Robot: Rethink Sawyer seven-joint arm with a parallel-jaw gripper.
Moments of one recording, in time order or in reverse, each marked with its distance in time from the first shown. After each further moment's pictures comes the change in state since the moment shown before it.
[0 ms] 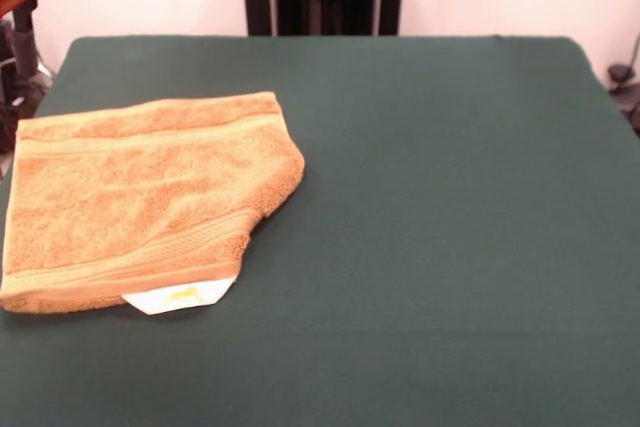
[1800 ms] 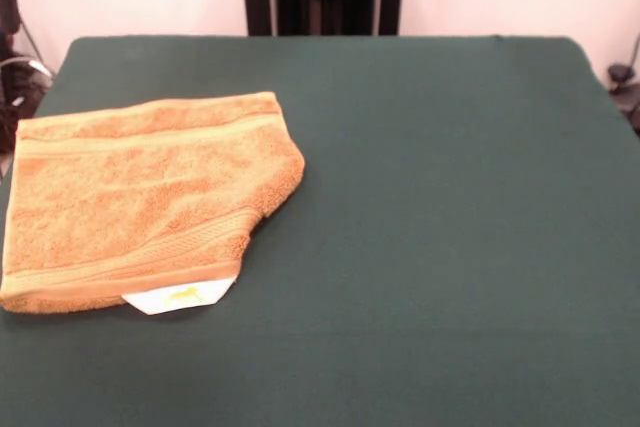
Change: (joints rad) arm -0.009 -0.041 -0.056 0.085 0.024 0.000 0.000
